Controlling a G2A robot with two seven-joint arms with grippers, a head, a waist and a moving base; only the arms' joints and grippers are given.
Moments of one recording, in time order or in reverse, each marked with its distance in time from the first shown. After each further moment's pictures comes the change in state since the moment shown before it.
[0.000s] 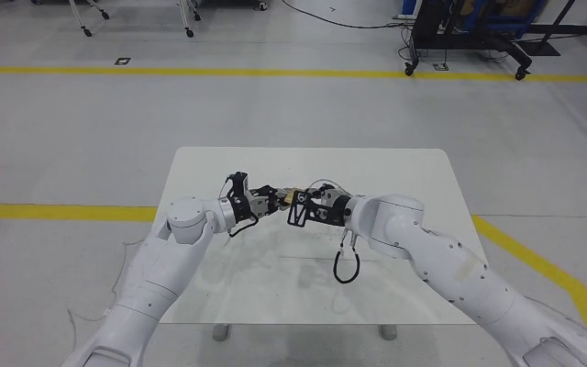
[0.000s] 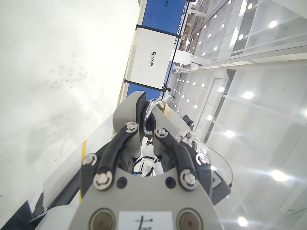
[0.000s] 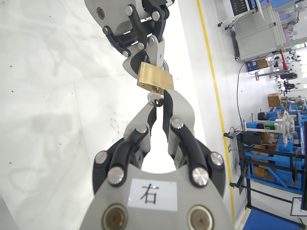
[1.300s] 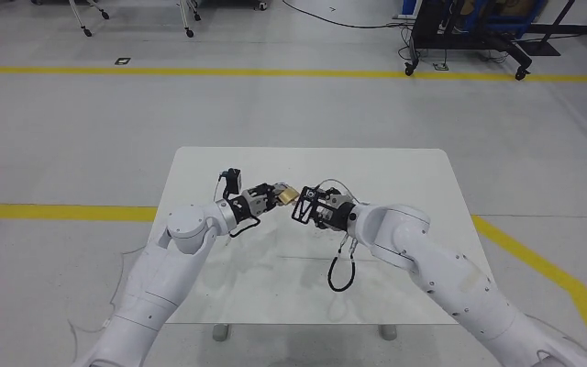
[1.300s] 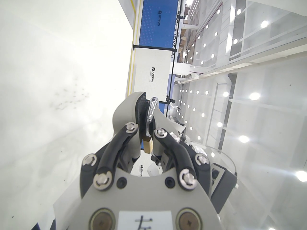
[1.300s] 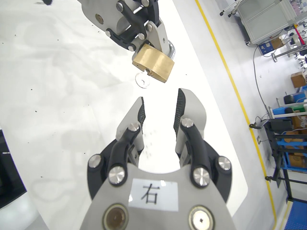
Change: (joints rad) left arm 0.070 0.003 -0.033 -0.096 0.073 -0.080 0.138; right arm -0.127 -0.021 0.090 -0.077 0.042 0.104 0.052
